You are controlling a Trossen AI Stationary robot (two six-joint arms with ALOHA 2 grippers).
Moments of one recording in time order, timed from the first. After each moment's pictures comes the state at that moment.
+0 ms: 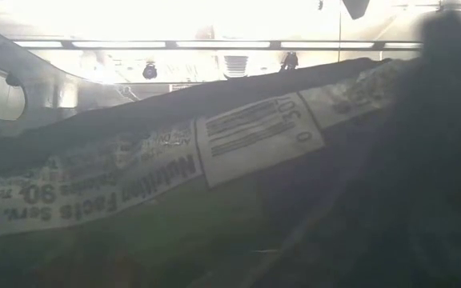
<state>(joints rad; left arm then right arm) 0.05 0.99 1.40 -0.96 -0.27 -0.21 -0.09 0.92 1.05 -0.41 0.06 0.22</state>
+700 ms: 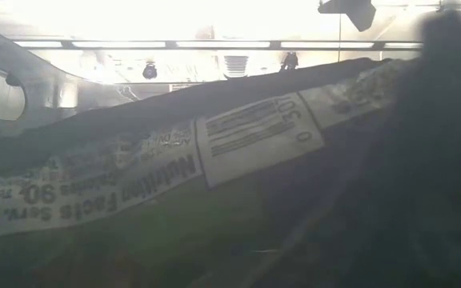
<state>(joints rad) 0.06 1.06 1.40 -0.87 -0.17 -0.32 -0.09 0.92 1.03 -0.50 0.05 0.30</state>
